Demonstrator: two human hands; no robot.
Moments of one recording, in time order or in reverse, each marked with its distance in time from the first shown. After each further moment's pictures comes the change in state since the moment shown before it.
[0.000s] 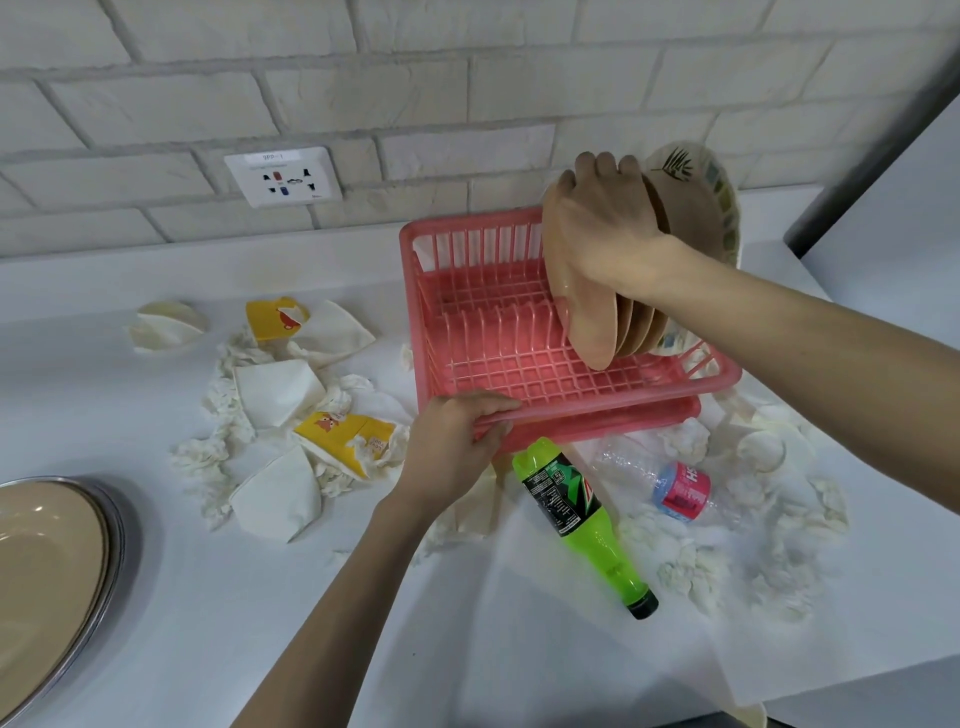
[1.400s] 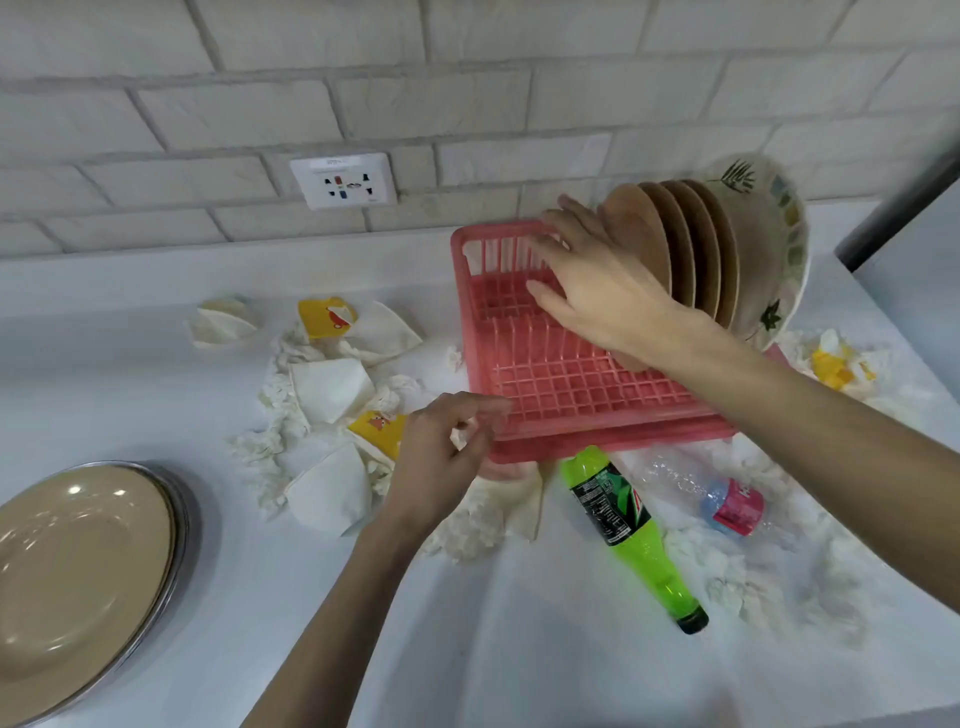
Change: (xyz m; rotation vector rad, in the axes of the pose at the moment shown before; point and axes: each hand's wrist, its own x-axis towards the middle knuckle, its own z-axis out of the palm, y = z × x) left_hand -0.032 -0.015 -0.053 -0.259 0.160 -0.108; right_hand -0.036 -0.053 -0.016 0.587 0.214 -0.262
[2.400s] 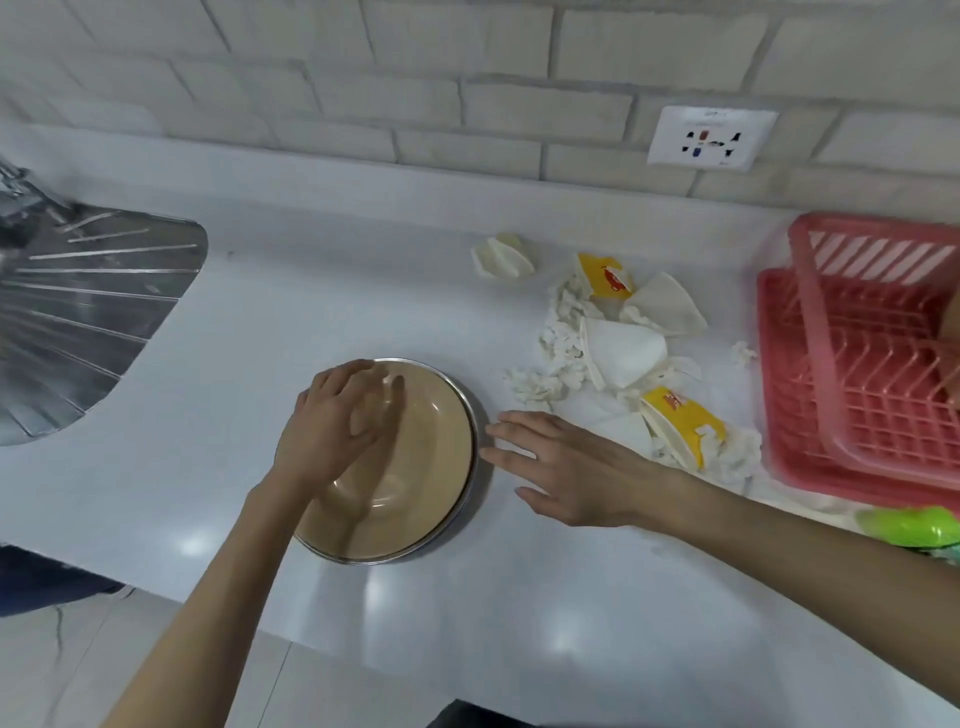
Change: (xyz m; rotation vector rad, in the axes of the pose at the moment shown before) left_hand -0.140 -0.187 -0.347 0.719 0.073 -0.379; right_hand 0.006 -0.324 0.117 0.293 -0.239 -0.806
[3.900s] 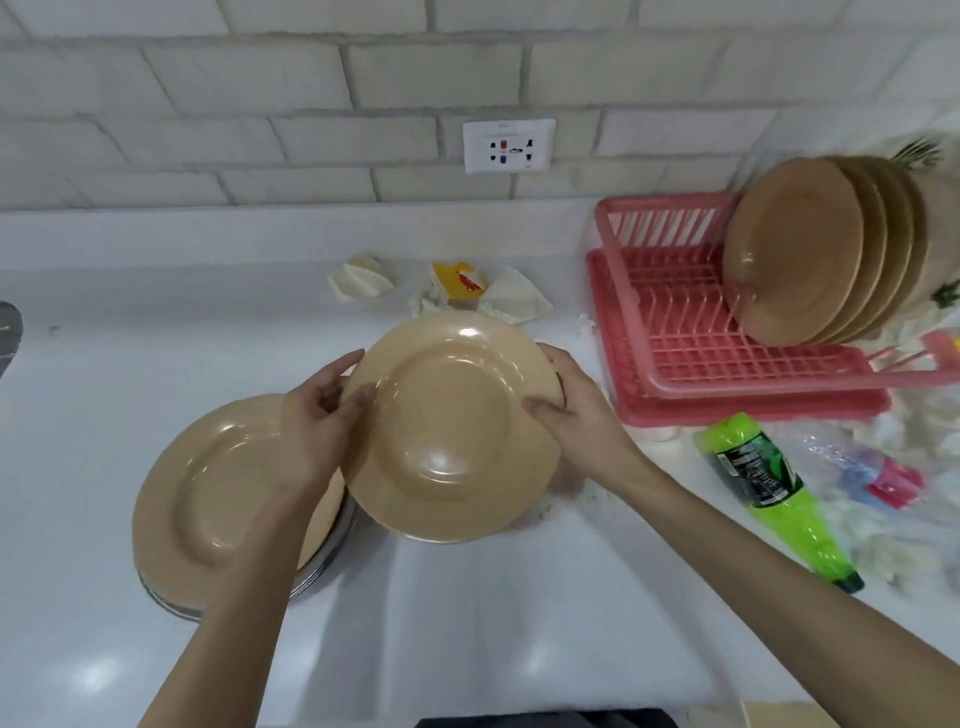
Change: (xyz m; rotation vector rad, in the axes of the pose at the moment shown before) left_hand 0.024 0.146 0.029 -0.982 0.035 -0.115; right_hand -0.097 0.001 -0.052 0.985 0.640 1.006
